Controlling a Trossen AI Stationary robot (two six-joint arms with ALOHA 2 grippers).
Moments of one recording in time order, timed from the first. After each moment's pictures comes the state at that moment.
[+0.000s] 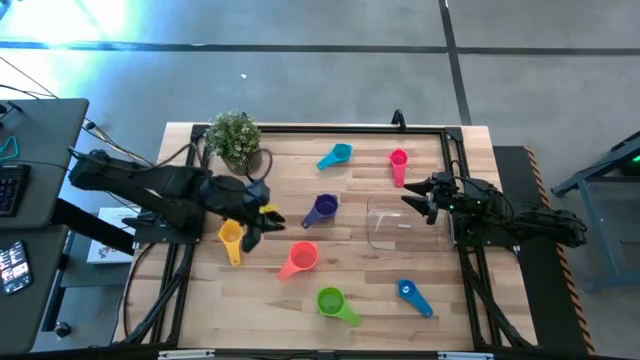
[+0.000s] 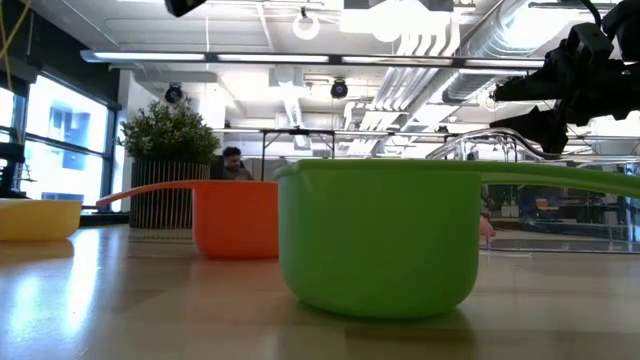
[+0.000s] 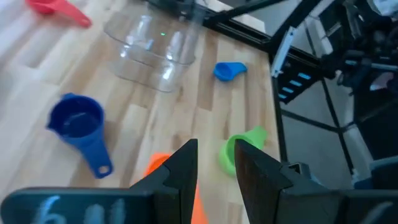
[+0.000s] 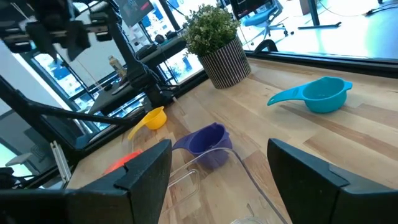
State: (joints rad) left arm -0.21 1.11 1.10 -0.58 -0.06 -0.48; right arm -0.19 0.03 0.06 -0.14 0.05 0.49
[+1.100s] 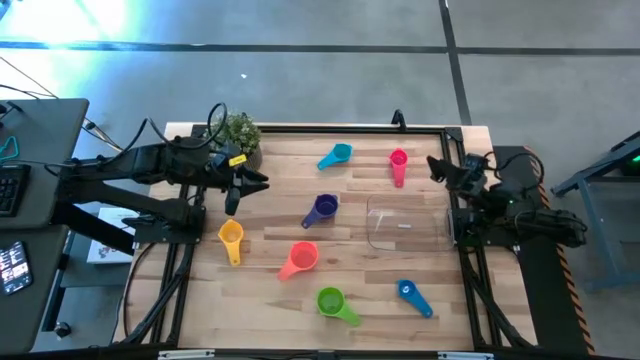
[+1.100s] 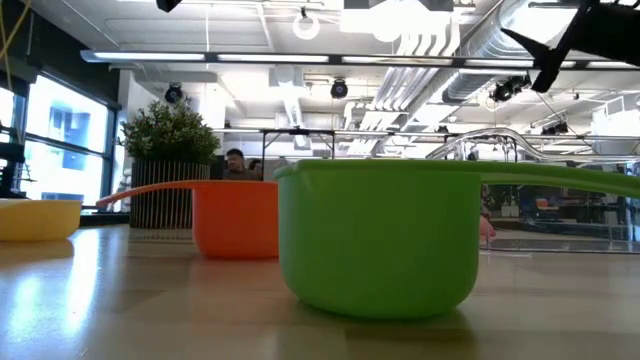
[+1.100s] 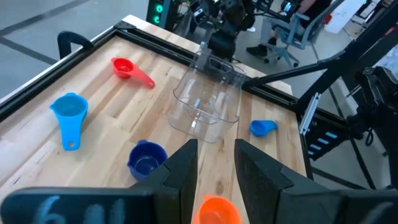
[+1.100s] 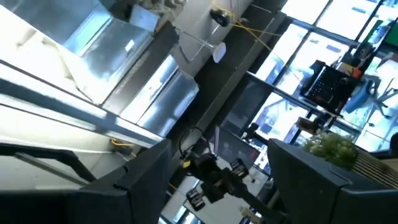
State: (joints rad) left arm 0.02 0.90 1.10 -0.61 -0.06 -0.37; right arm -0.19 0.03 0.07 0.53 0.20 0.98
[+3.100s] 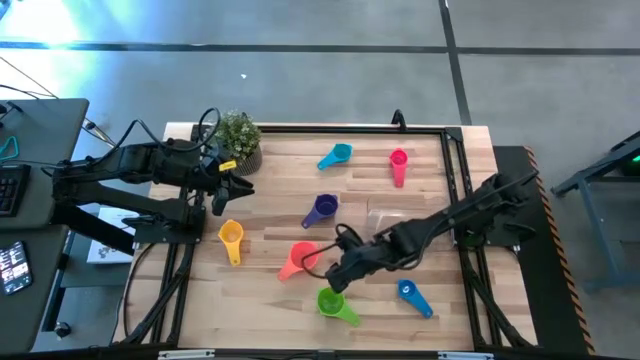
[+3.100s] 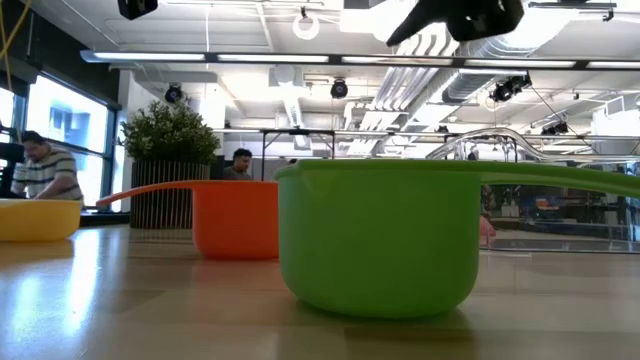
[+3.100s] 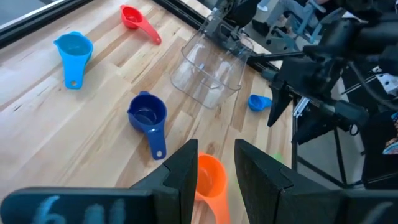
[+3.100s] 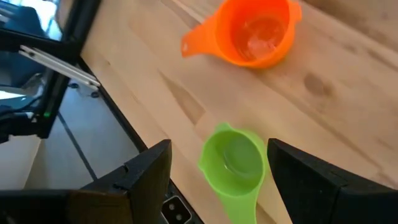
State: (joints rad) left arm 0.01 0.82 1.10 -0.81 -0.03 -0.55; right arm 0.44 1.75 1.46 -0.62 0.14 1.32
